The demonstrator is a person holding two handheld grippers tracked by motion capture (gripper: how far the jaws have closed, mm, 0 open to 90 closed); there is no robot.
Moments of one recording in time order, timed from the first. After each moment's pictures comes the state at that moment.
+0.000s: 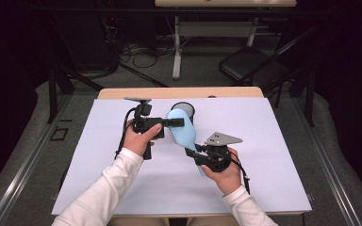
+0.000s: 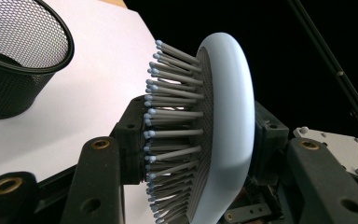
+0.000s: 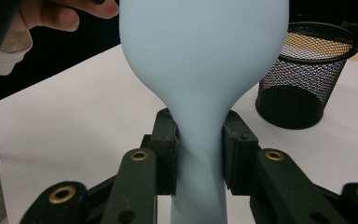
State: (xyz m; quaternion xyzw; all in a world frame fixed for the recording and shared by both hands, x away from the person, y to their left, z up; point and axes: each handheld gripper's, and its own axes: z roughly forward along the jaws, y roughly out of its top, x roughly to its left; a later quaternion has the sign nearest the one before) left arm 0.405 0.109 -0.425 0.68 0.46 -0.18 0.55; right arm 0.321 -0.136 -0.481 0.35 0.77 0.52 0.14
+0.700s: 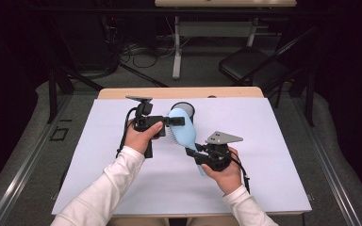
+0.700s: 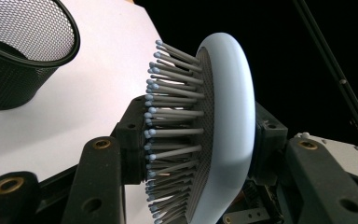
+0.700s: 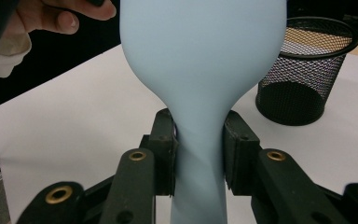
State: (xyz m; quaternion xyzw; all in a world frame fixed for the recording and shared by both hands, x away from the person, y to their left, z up) left arm 0.412 0.107 -0.426 0.67 0.48 -0.19 0.54; right arm 0.324 -0.137 -0.481 0.36 0.76 0.52 0.13
